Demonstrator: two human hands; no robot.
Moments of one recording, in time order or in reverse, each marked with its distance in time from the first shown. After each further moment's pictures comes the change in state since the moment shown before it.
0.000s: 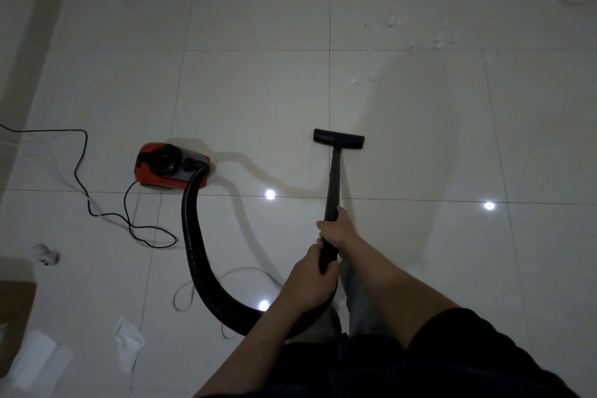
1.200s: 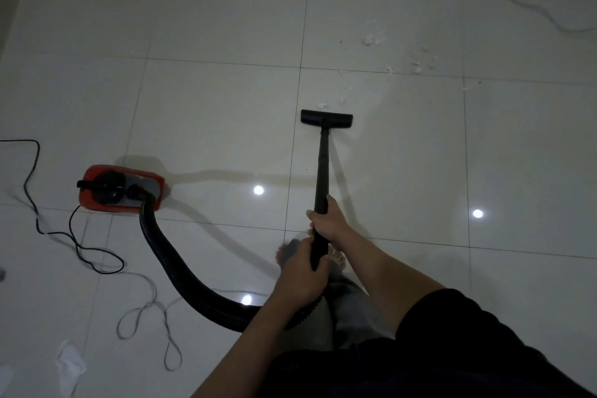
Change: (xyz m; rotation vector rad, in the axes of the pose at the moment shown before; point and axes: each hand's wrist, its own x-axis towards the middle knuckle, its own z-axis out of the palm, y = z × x) left_hand 0.166 0.199 0.078 -0.076 0.096 -0.015; right_hand 0.123 -0.153 -0.193 -0.103 -0.132 -0.038
